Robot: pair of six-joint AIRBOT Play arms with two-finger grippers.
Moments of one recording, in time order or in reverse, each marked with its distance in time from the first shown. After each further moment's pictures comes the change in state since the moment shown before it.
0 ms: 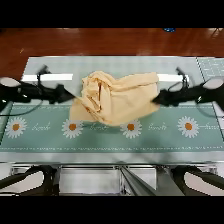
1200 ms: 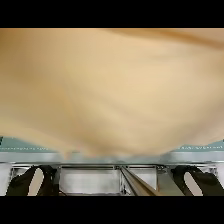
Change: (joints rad) left arm 0.216 0.672 0.912 0.238 0.048 -0.183; right arm -0.027 0.604 0.832 -0.466 0.258 0.199
